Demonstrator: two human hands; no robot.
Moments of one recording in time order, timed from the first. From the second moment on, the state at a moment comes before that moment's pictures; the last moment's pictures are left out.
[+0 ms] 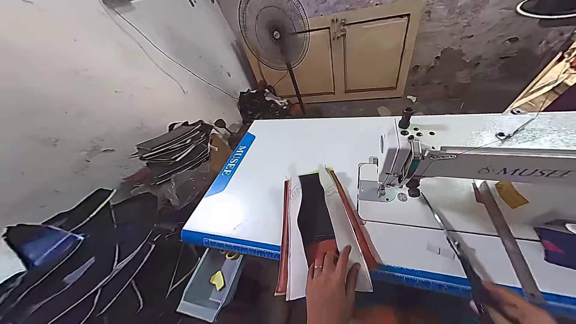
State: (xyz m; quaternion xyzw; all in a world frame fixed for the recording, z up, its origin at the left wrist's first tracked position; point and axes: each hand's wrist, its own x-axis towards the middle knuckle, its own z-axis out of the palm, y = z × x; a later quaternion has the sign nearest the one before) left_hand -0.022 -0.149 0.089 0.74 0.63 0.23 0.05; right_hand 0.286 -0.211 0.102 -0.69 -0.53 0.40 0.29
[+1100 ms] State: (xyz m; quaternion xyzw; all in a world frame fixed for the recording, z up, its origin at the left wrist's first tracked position) left_hand -0.106 -0.089 0.064 0.64 0.59 0.42 0.25; right_hand 0.158 -0.061 0.123 -0.54 -0.76 0.33 0.16
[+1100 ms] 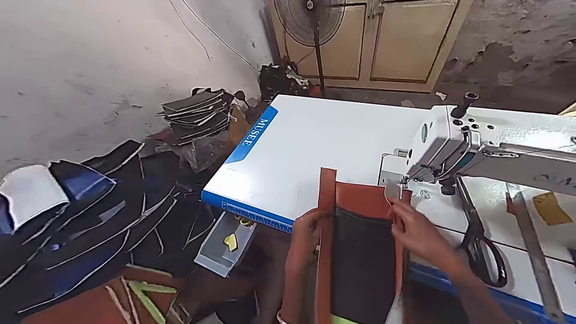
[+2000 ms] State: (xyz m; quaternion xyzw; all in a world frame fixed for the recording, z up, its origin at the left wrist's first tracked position) left_hand -0.049 -0.124 0.021 0.72 0.65 0.26 -0.04; right_hand 0.184 -0.113 0.035 -0.57 -0.79 0.02 0.22
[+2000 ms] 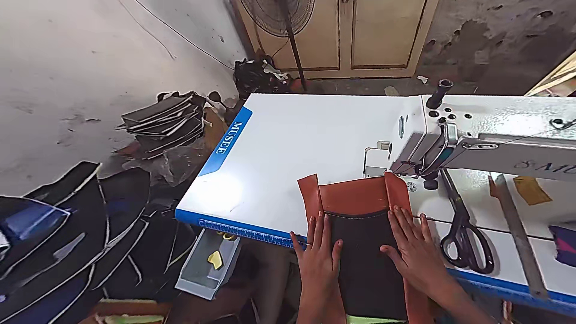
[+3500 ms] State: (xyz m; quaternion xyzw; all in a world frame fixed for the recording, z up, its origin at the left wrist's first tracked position) left_hand -0.046 -0.087 0.110 0.77 0.64 0.02 0.04; right_hand 0.323 -0.216 0.133 -0.76 -0.52 0.37 -0.14
